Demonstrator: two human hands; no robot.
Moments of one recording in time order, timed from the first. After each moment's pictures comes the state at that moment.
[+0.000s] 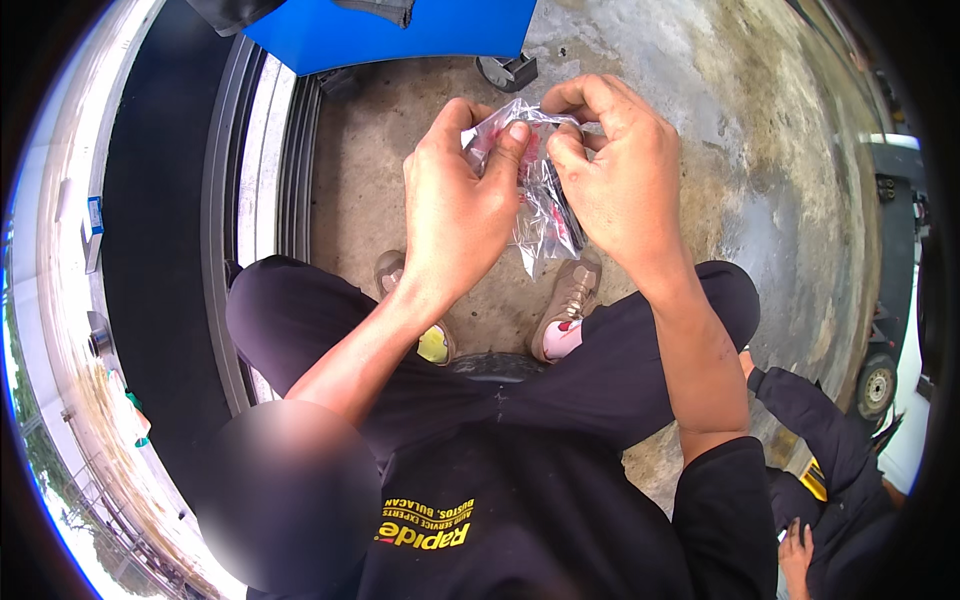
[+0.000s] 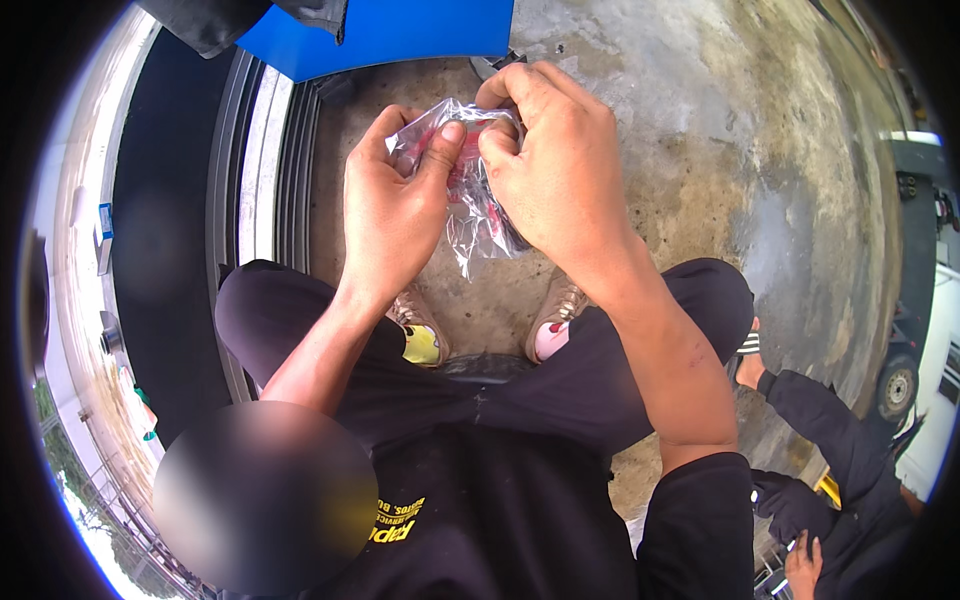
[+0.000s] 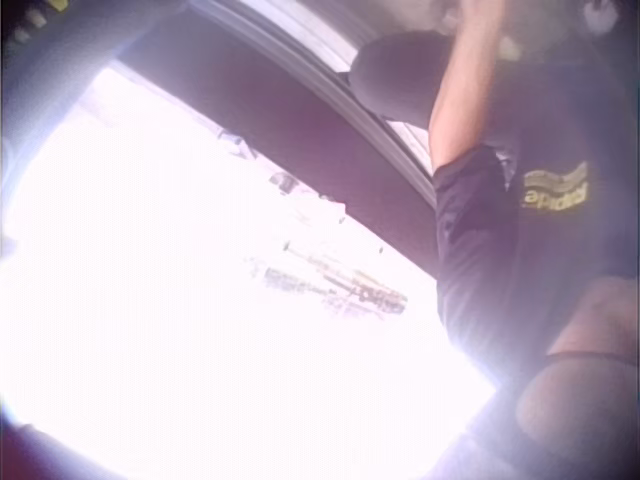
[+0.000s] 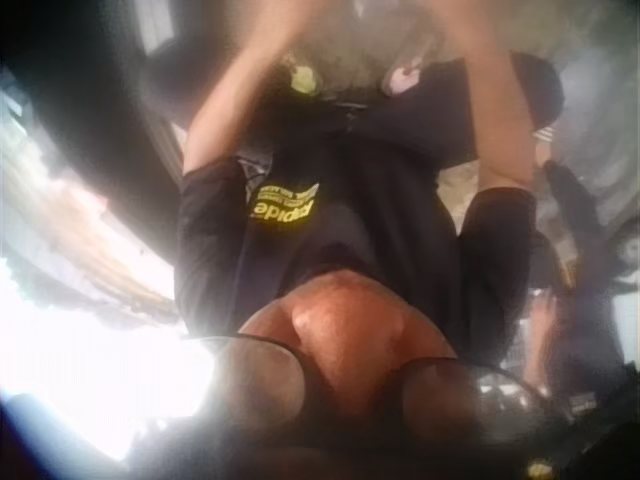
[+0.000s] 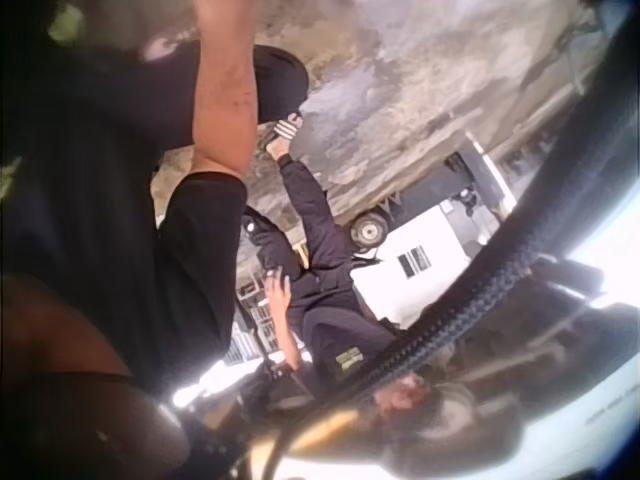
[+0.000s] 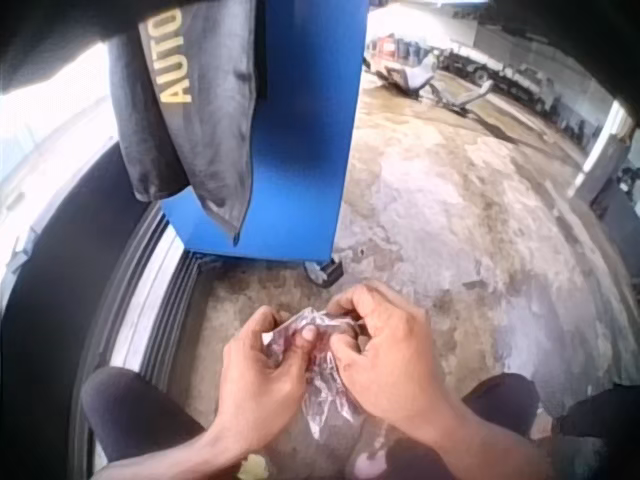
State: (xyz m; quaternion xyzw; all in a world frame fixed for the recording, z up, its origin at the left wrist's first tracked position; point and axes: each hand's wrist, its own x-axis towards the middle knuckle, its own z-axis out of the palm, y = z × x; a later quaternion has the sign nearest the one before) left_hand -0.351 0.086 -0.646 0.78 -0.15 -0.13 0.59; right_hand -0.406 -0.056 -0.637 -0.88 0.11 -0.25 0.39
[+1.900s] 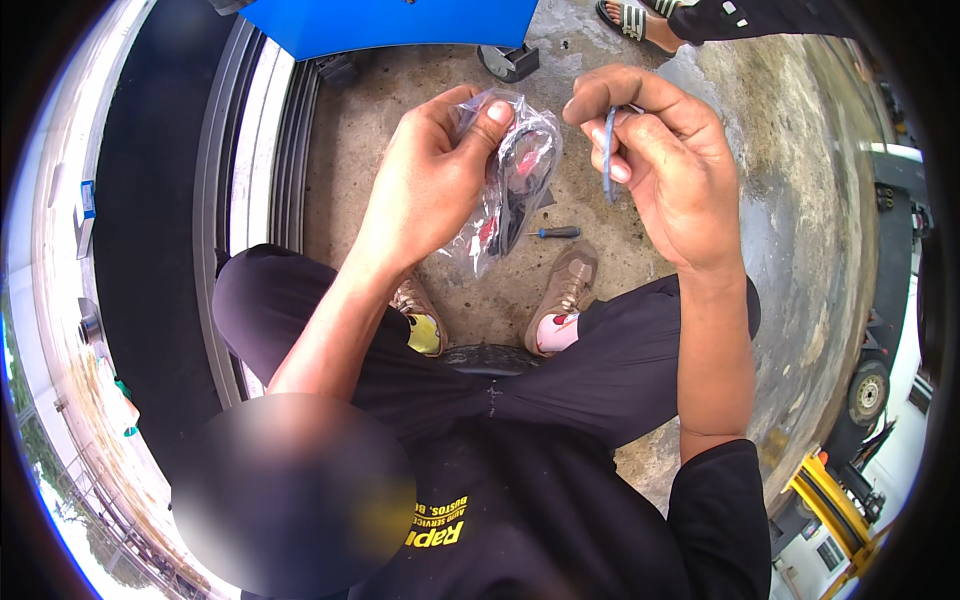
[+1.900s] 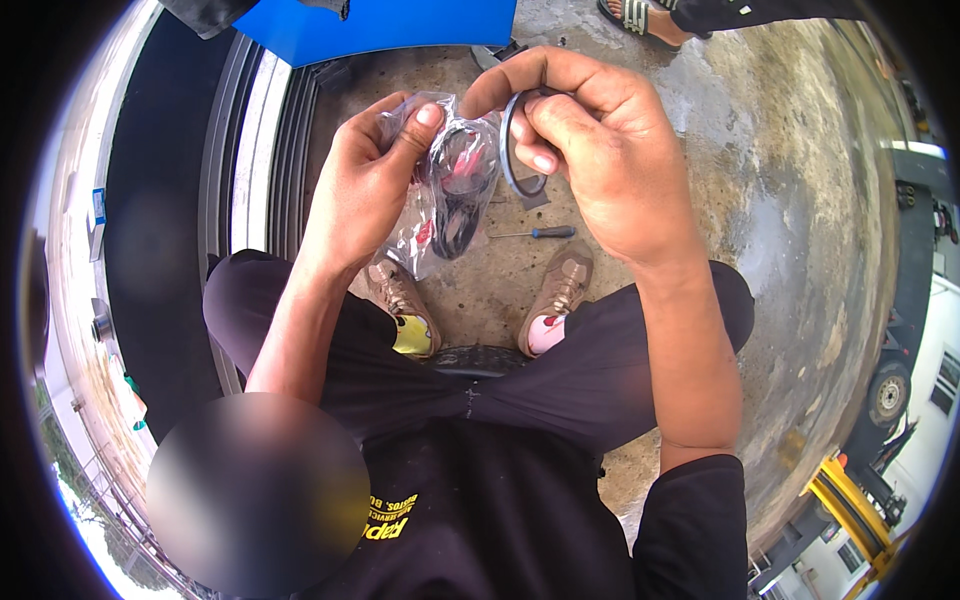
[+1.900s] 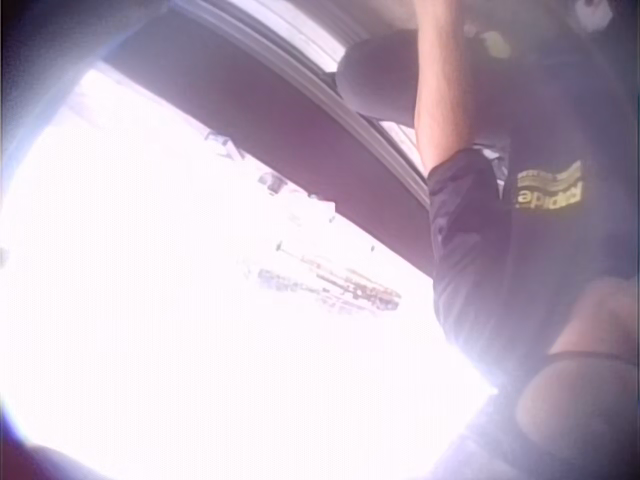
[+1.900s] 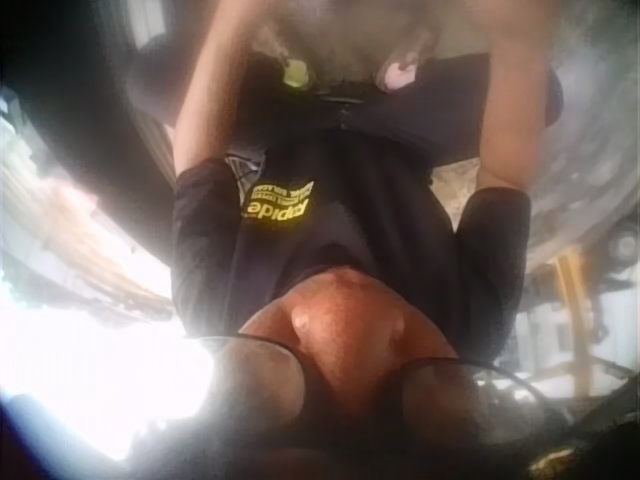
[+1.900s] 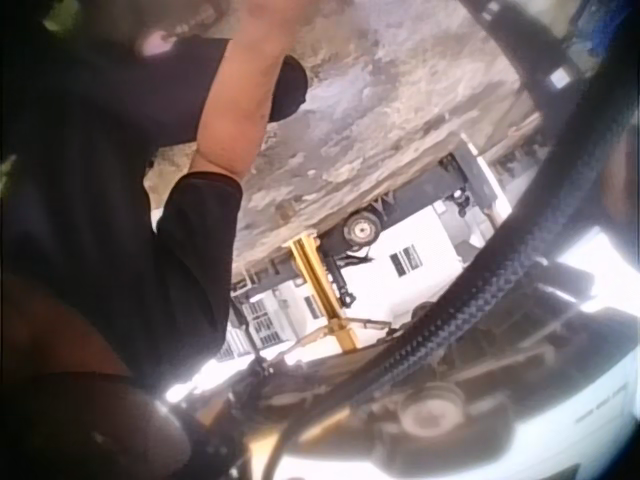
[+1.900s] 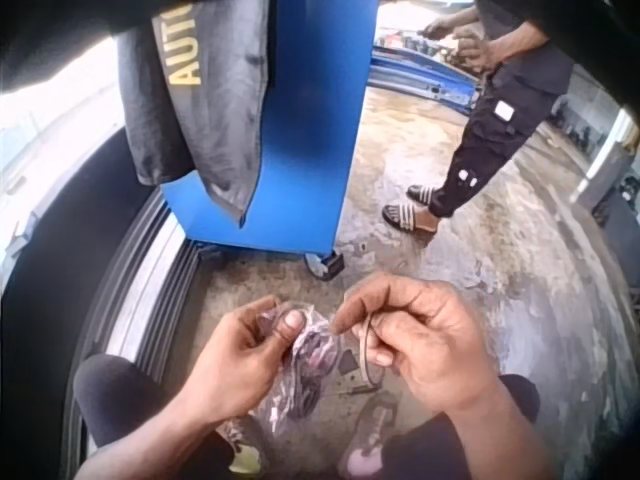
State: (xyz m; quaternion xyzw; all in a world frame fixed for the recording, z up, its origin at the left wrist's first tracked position) left_hand -0.332 0.106 -0.652 0.74 -0.20 -0.25 0.60; right_hand -0.425 -0.078 -0.608 -0.65 0.05 -0.08 0.75
